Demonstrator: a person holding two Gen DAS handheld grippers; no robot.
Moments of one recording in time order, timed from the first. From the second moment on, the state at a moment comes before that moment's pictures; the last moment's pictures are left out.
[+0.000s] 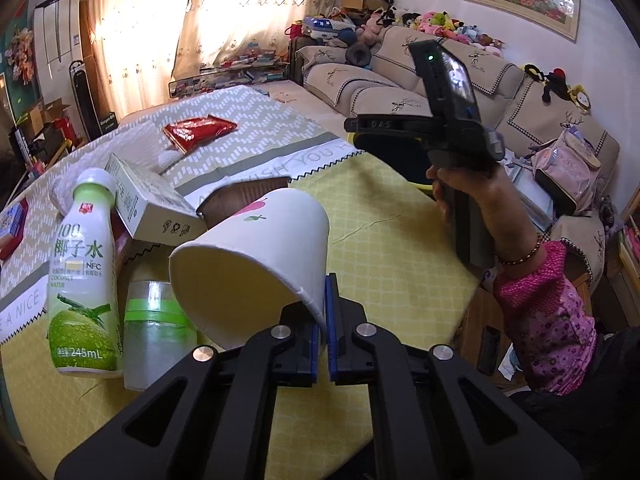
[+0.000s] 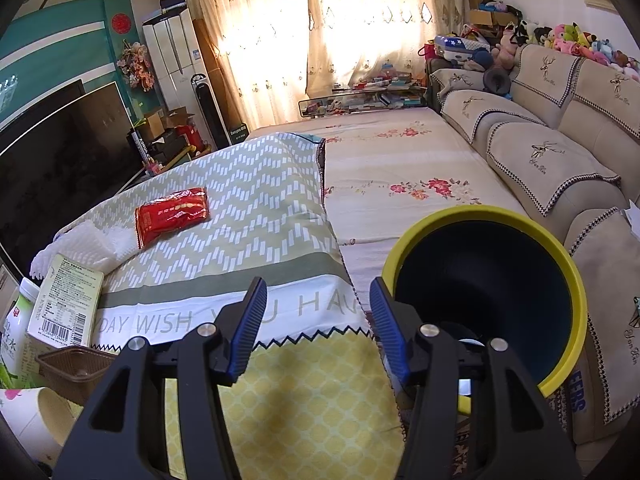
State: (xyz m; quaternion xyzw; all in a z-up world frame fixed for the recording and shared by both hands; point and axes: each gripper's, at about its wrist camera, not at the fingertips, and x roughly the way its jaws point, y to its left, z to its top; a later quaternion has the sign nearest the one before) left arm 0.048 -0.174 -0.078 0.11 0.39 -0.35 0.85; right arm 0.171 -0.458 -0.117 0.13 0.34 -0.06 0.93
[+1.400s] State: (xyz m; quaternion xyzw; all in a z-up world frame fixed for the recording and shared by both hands) left arm 0.129 -0.502 -0.104 0.23 0.39 -0.47 0.76; right arm 0.039 -0.624 -0.083 0.15 0.28 -0.23 0.92
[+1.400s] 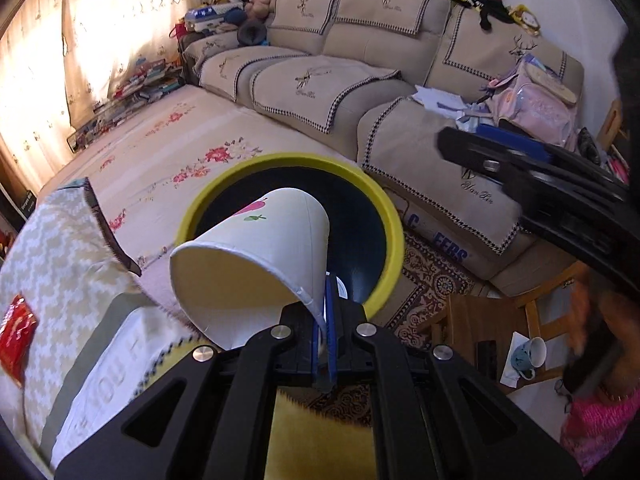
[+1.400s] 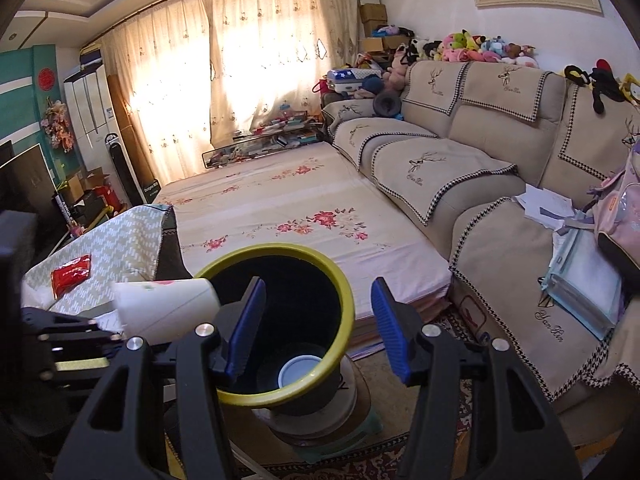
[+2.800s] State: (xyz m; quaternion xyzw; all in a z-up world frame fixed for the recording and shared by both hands) left arm 0.075 -0.125 -0.042 0.03 0.32 -0.20 0.92; right arm 0.112 -0.391 -0.077 0.06 0.33 0.08 0.94
